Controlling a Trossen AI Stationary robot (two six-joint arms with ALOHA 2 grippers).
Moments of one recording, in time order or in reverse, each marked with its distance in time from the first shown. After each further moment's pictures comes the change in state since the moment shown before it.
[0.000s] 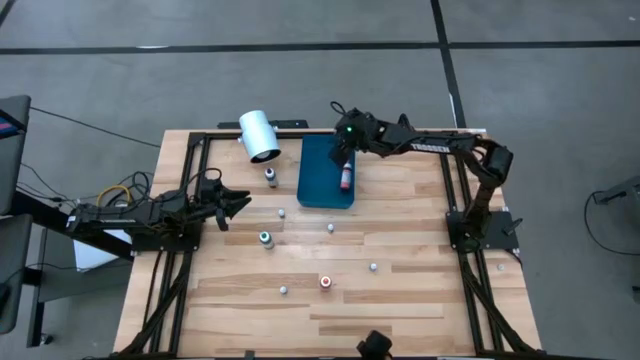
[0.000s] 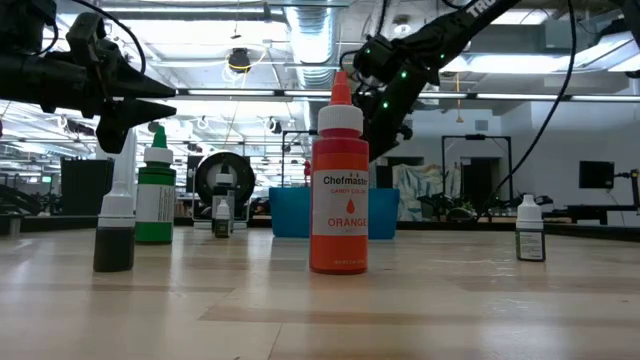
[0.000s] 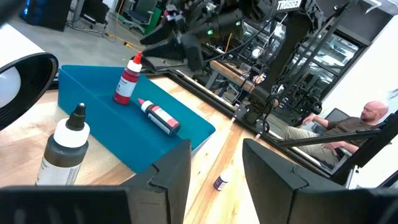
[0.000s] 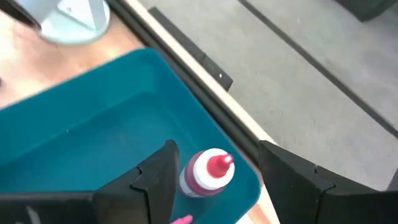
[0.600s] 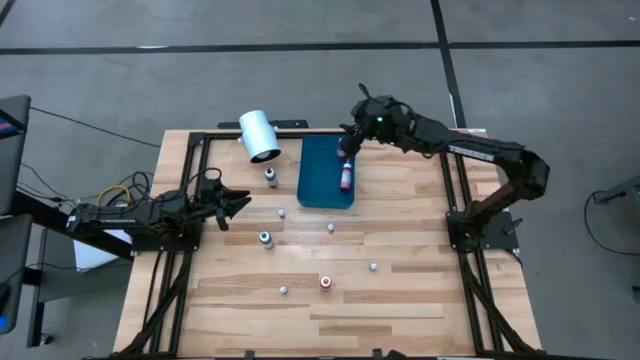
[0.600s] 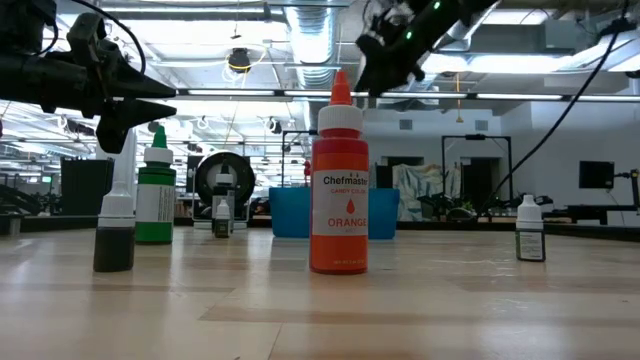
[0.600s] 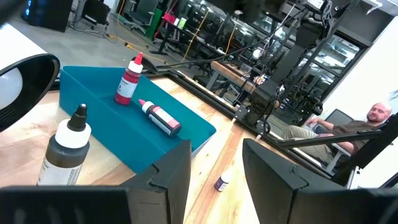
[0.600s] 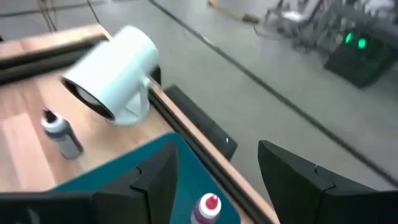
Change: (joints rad) left arm 0.000 0.000 0.000 0.000 -0.004 0.000; right arm 0.051 -0.300 0.000 -0.009 -0.020 -0.050
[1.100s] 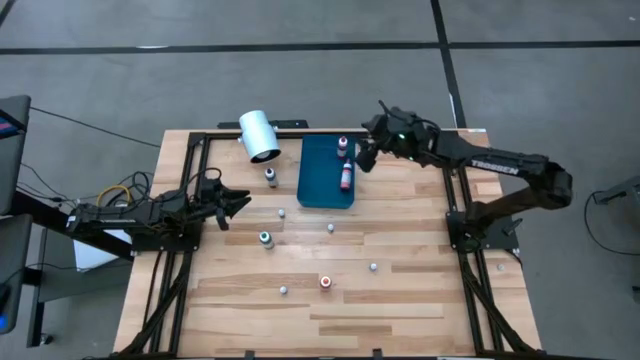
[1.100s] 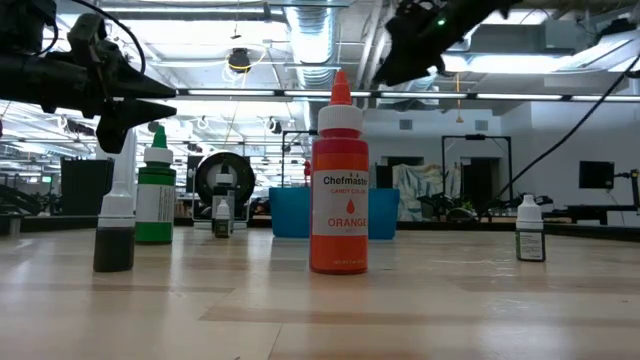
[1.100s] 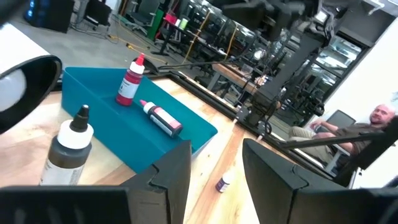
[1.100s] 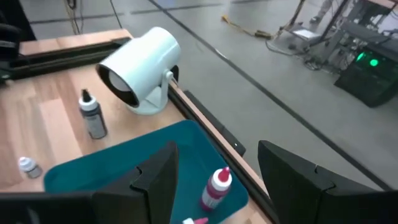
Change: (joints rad) left arm 0.000 0.000 0.000 0.000 -0.011 0.000; right arm 0.068 -0.221 -0.231 0.067 -0.001 -0.022
